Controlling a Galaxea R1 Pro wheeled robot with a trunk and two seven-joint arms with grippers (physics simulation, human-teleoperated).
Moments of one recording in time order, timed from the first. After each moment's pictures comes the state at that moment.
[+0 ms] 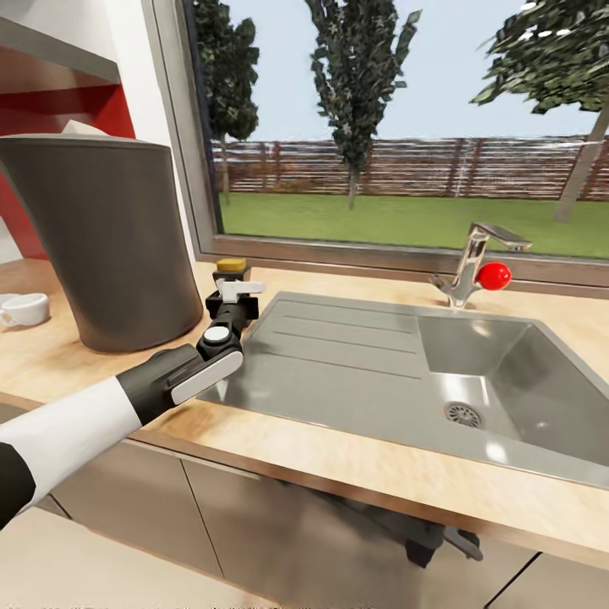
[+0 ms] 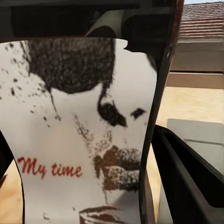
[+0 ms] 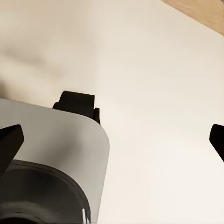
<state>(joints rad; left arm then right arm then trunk) -1.25 0.23 -1.16 -1.08 0.99 0.05 0.81 -0.16 -0.09 0.15 -0.03 0.02 -0.16 0.00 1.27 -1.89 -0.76</state>
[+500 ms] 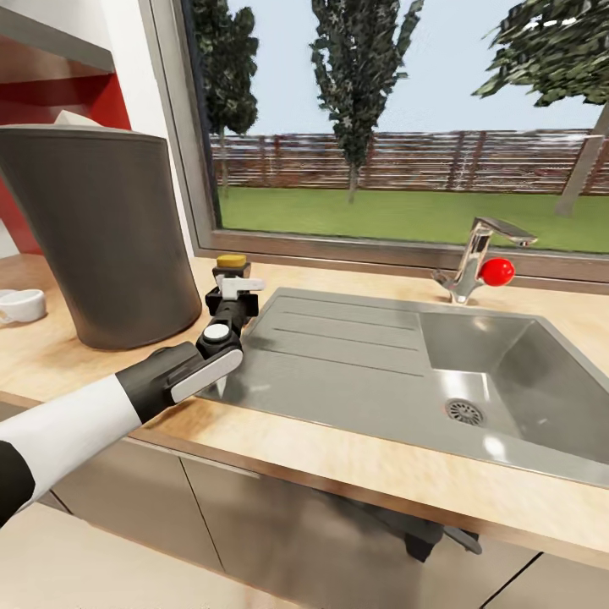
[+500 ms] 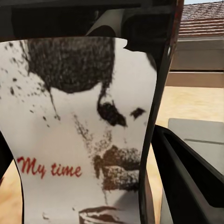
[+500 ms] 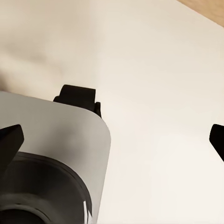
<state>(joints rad) -1.25 0.23 -1.16 -1.08 0.97 0.05 0.81 -0.16 -0.09 0.15 -0.03 0.02 -0.16 0.00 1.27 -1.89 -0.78</state>
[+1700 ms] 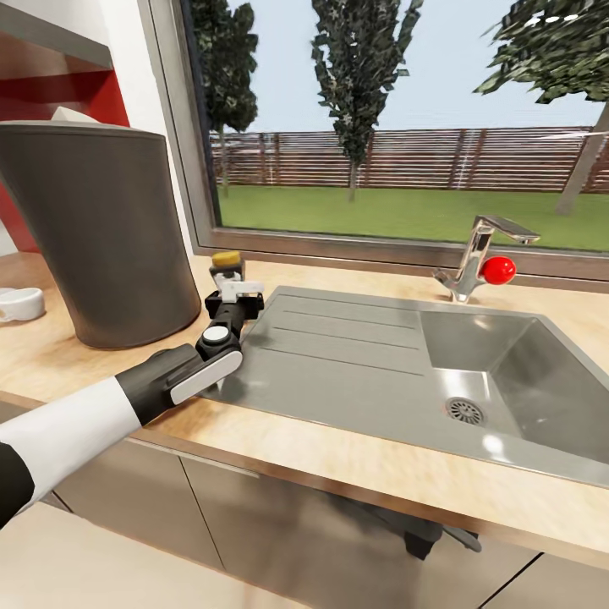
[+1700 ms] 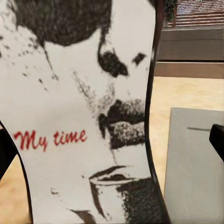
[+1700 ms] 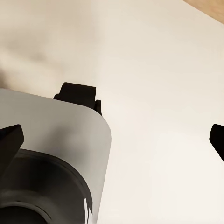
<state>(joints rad) -1.25 0.24 -1.16 -1.08 0.99 0.05 0.81 -0.16 -0.09 0.15 -0.03 0.02 -0.16 0.00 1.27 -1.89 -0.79</state>
